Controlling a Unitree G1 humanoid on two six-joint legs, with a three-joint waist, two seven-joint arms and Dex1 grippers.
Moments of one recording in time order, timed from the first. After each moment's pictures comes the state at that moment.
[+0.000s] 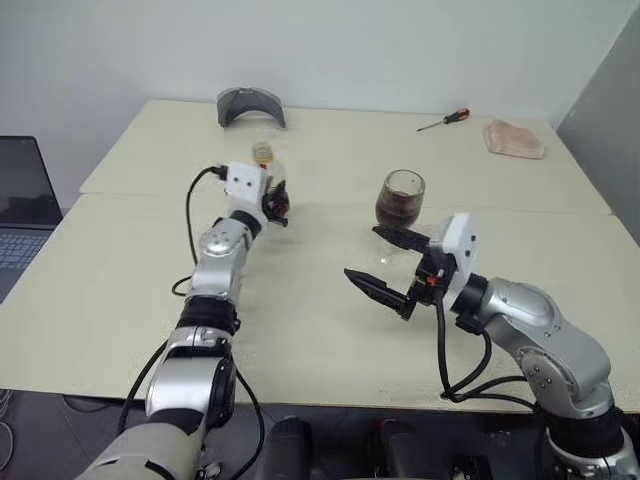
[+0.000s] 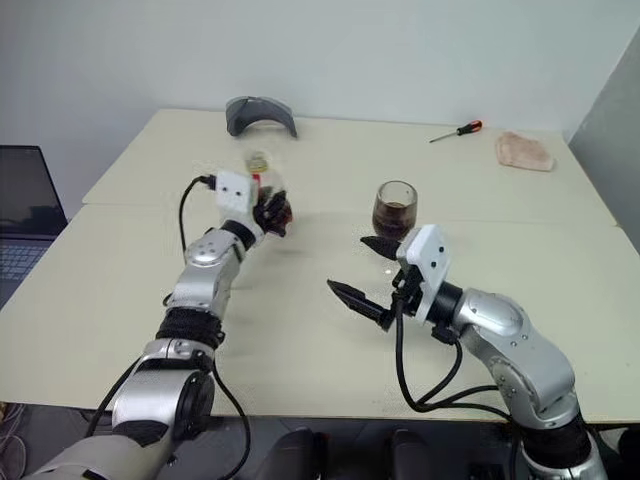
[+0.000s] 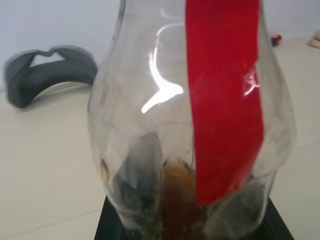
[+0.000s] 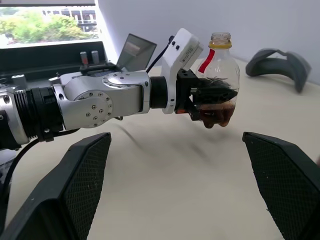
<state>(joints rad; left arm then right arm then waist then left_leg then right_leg) -0.76 0.28 0.15 0.62 -0.08 0.01 -0.34 -0.32 -0.46 0.10 -0.62 0.56 0.66 0.58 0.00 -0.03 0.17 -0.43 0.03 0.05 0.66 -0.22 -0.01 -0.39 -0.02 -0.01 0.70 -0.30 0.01</state>
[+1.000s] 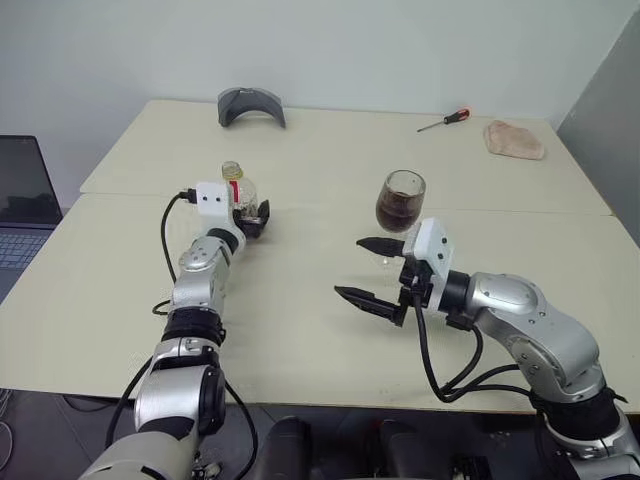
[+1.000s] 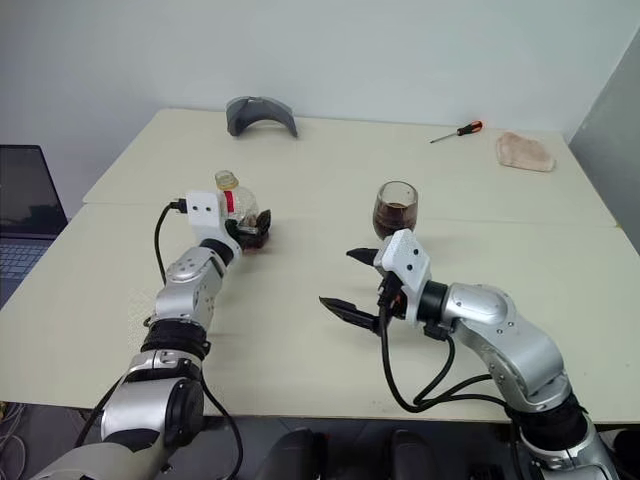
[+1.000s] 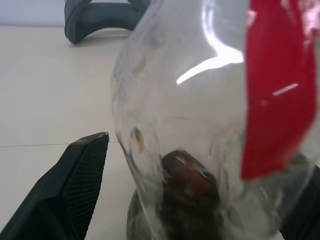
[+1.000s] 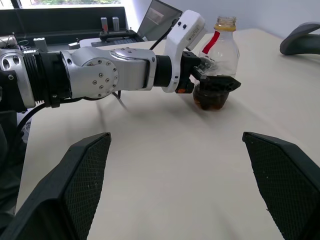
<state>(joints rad) -0.70 0.31 0.22 0.67 -0.13 0.04 -0.29 -0.37 -0.49 0.19 -0.57 0.49 0.67 0.65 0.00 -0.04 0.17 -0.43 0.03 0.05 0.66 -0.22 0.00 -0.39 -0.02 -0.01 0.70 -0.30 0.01</state>
